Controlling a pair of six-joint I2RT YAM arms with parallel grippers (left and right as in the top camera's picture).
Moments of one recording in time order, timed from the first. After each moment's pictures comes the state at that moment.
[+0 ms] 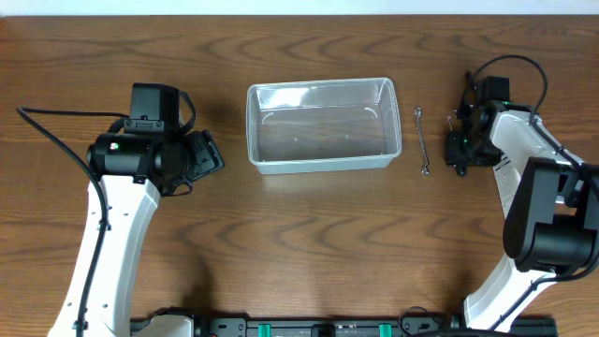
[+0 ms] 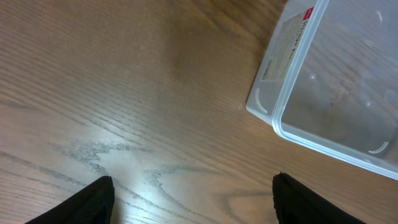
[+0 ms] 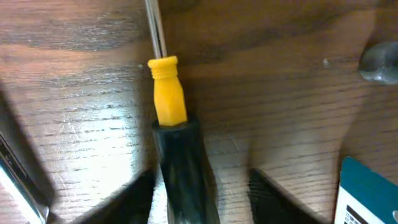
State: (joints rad) left arm -0.07 1.34 1.24 -1.12 0.07 -0.51; right arm -0.13 1.97 1.25 -0.72 0.06 -0.06
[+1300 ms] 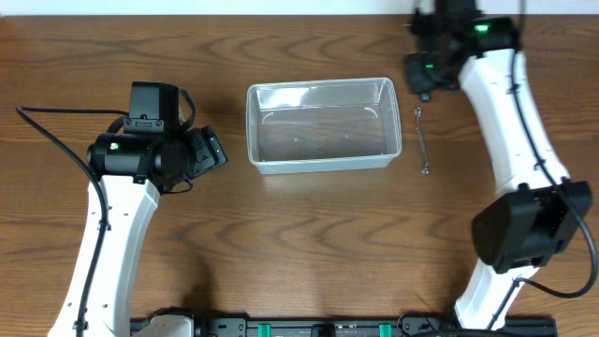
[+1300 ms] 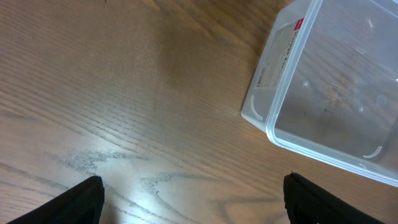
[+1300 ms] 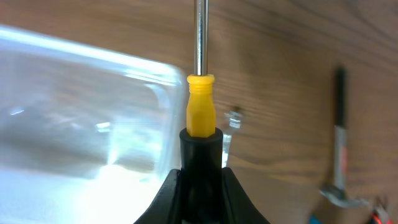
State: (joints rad) left arm -0.07 1.34 1.24 -1.09 0.07 -0.51; right arm 0.21 1.99 1.98 -1.16 0.01 -0.08
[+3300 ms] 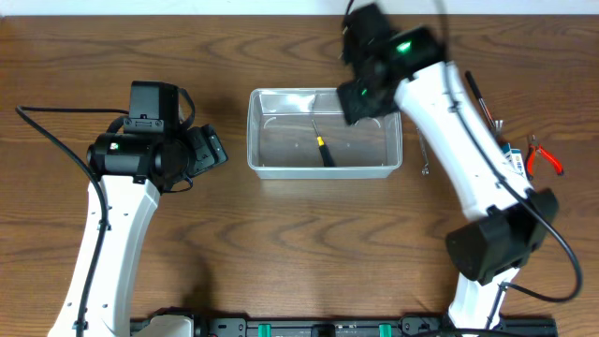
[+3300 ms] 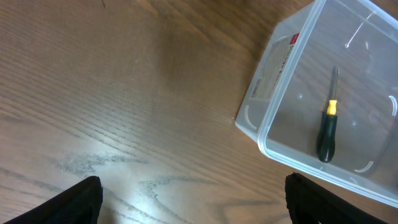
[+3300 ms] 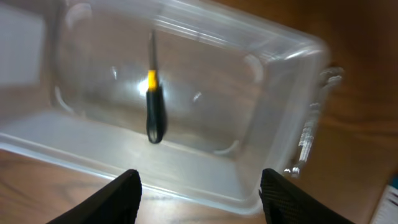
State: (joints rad) left arm -0.07 1.34 1.24 -1.08 0.07 -0.51; right arm 0.43 1.99 2.08 -1.39 0.03 0.18
